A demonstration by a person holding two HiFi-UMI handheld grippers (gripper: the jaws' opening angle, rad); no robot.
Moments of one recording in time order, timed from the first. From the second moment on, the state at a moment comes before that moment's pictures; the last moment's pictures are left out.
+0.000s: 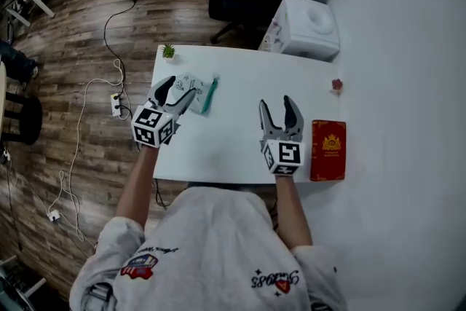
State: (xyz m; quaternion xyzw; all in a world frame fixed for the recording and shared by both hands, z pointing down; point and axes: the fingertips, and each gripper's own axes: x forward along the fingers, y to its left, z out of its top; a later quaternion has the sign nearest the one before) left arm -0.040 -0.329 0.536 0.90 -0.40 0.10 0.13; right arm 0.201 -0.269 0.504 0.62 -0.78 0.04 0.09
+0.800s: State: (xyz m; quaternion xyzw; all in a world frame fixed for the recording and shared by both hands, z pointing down) left arm -0.003 -0.343 0.623 0.87 -0.41 0.17 0.21; right arm 0.209 -0.306 0.579 0.56 -0.82 0.10 0.12
